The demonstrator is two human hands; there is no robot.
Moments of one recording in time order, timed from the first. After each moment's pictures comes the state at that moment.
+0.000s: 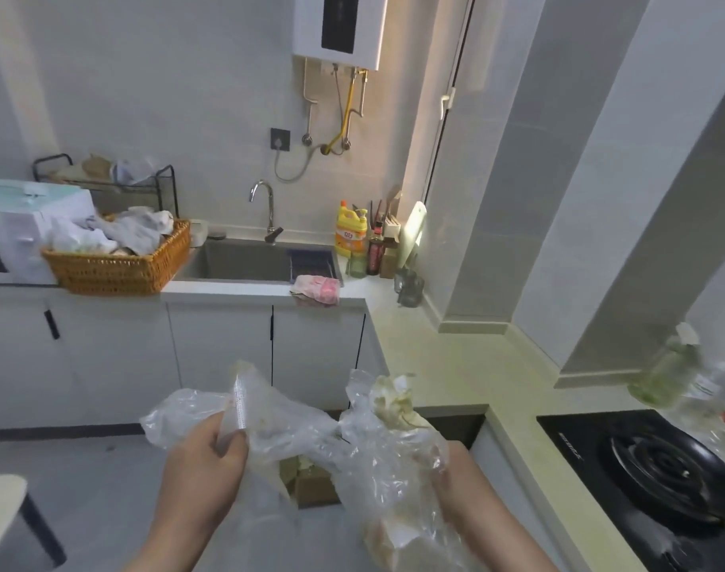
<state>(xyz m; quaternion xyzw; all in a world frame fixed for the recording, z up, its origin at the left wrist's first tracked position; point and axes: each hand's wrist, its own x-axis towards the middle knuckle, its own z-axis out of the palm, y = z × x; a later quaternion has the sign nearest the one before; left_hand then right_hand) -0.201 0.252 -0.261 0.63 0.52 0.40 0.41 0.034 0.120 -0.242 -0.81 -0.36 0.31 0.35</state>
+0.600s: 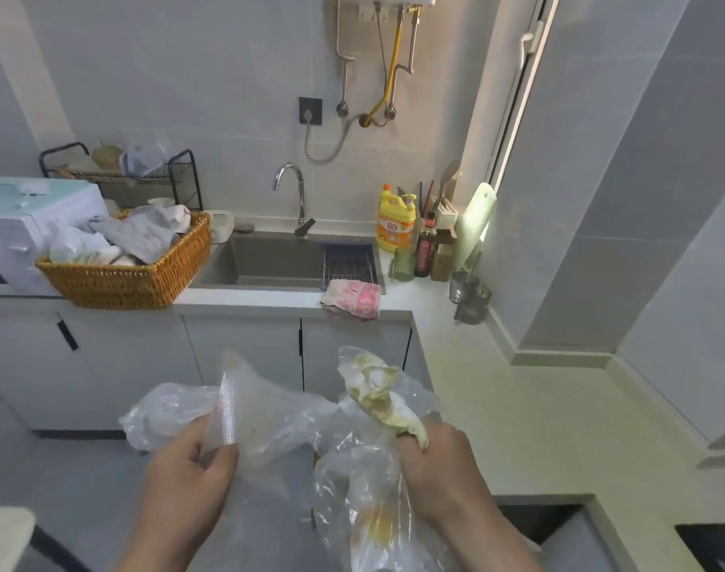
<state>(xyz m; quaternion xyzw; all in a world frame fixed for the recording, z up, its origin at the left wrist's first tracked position) -0.111 0.429 -0.250 0.57 0.56 0.44 0.40 0.106 0.345 -0.236 -0.77 -0.46 0.23 0.38</state>
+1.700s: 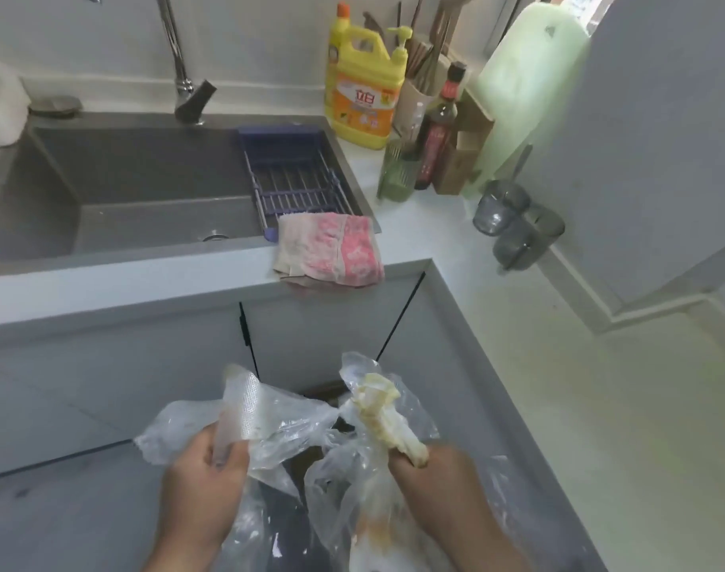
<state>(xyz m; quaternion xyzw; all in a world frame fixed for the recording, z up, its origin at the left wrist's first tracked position) 0.001 0.797 -0.475 0.58 0.60 0.23 0.50 0.173 0.651 -0.461 -0.90 -0.21 0.27 0.26</state>
